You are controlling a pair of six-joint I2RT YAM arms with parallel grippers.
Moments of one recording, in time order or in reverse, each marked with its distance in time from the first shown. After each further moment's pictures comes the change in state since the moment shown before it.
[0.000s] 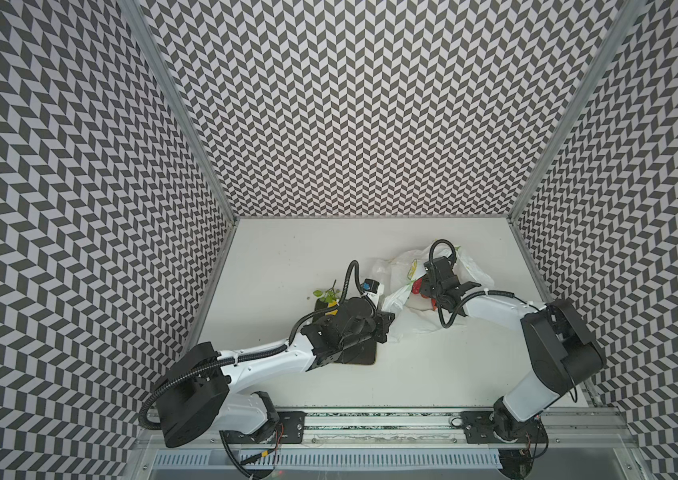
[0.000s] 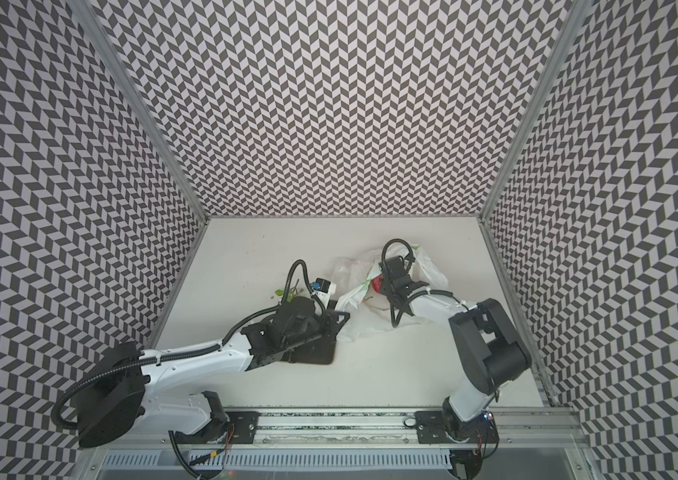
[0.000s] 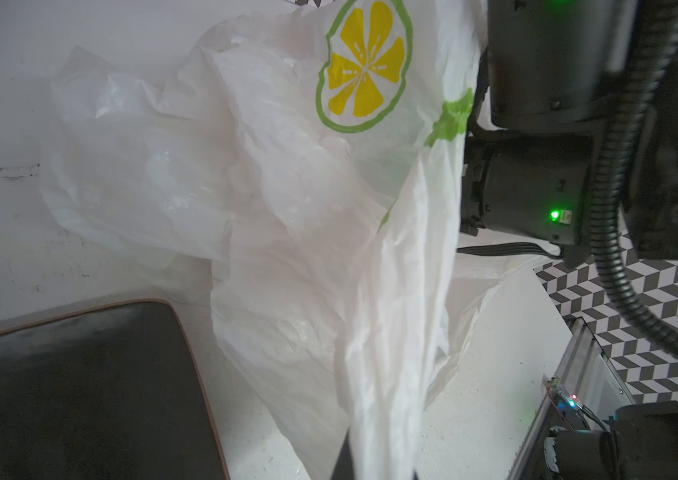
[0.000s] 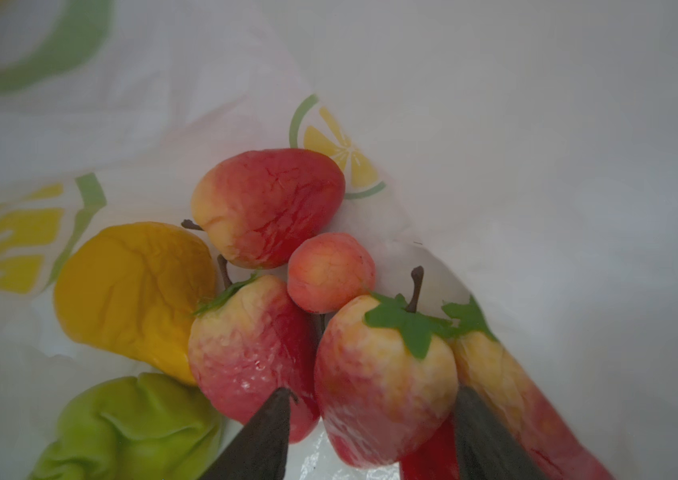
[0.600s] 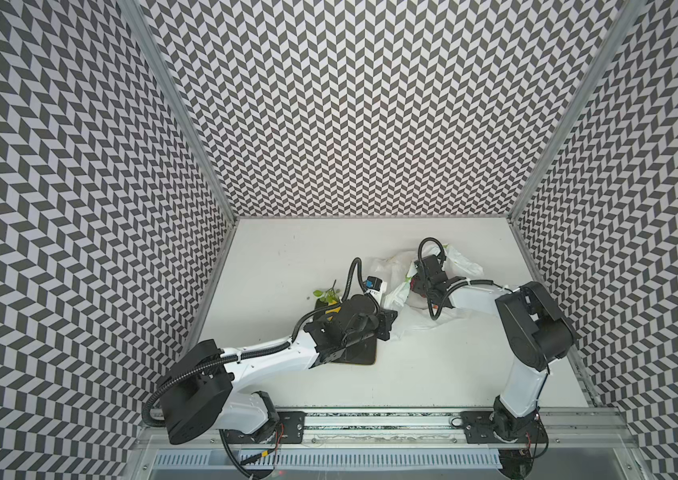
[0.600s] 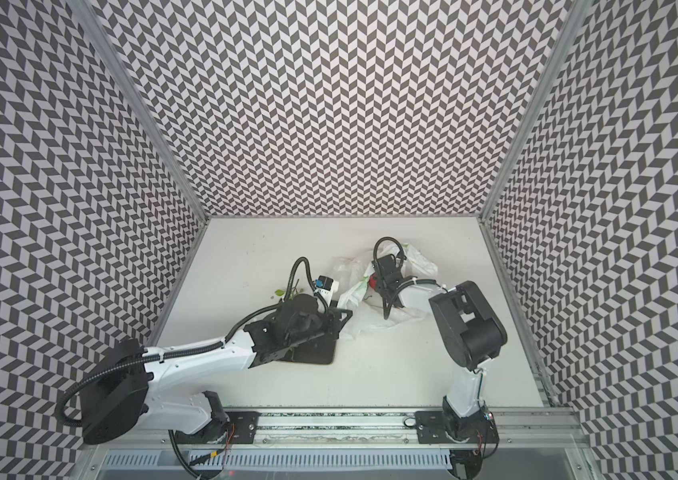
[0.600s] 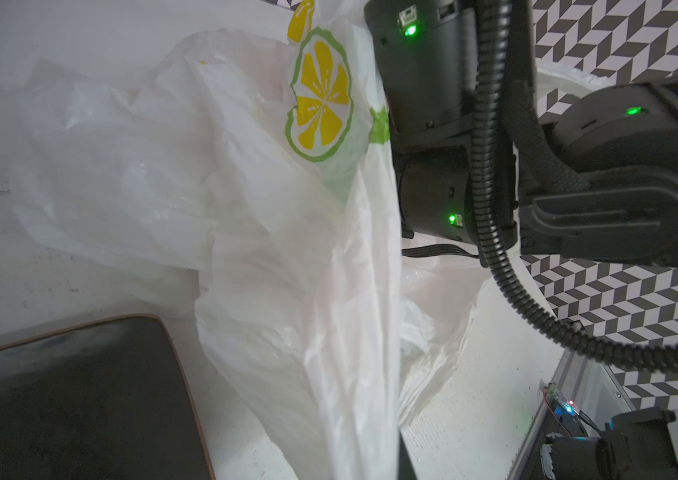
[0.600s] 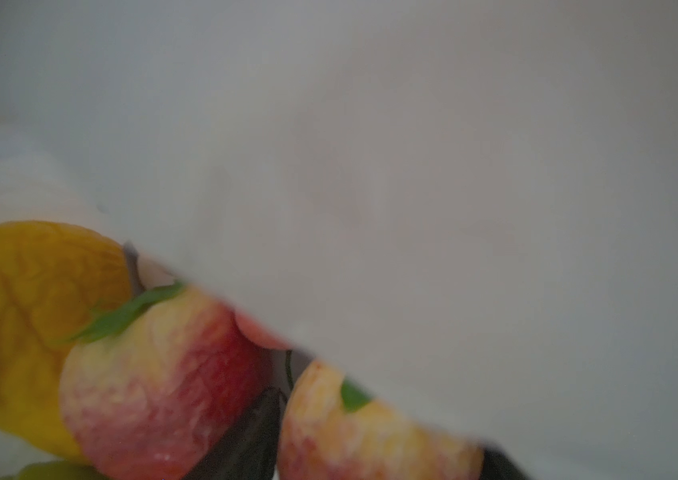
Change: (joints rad) left arm -0.001 0.016 0.030 -0.006 0.000 0.003; right arm 0.000 0.170 0.096 0.024 0.040 -0.048
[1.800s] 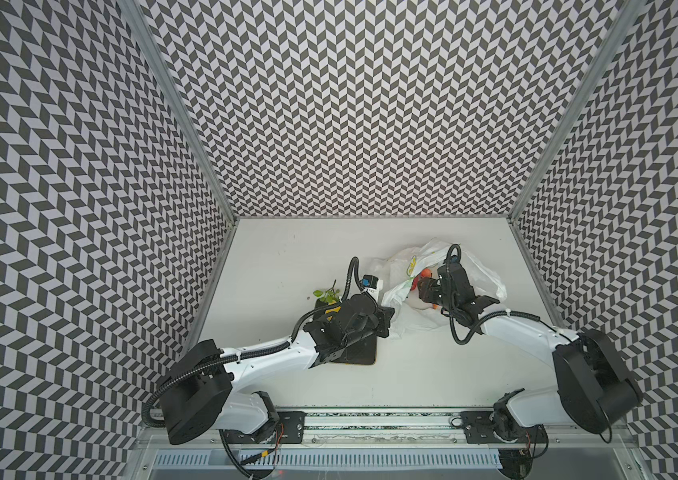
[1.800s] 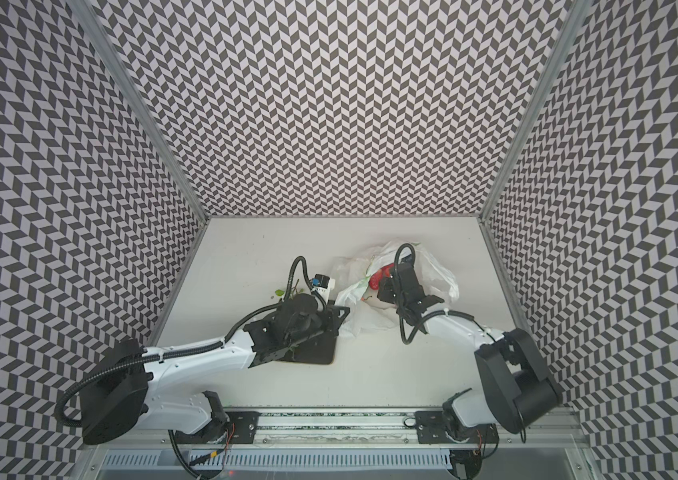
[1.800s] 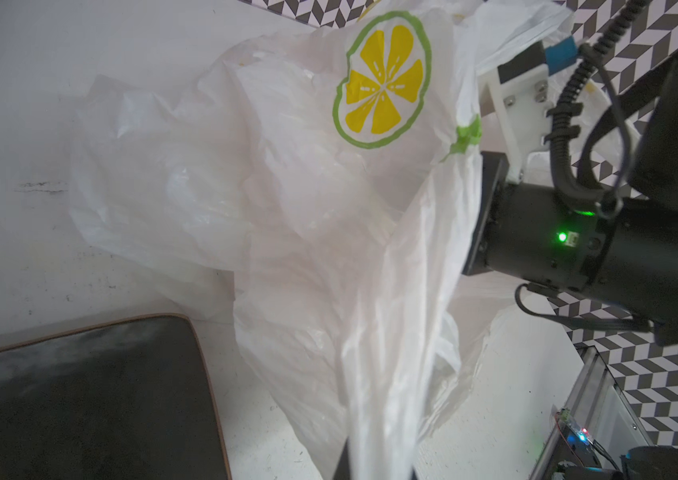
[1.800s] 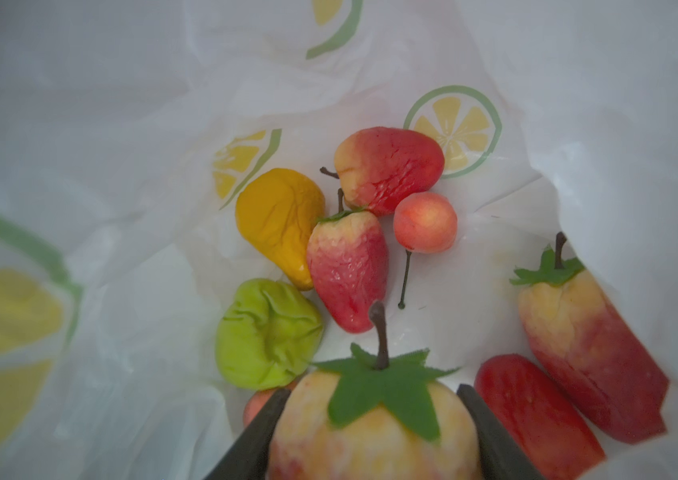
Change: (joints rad) left arm 0.008 -0.001 0.003 -0.007 -0.063 -0.033; right arm 0.013 -0.462 -0.299 0.093 -0.278 -0.088
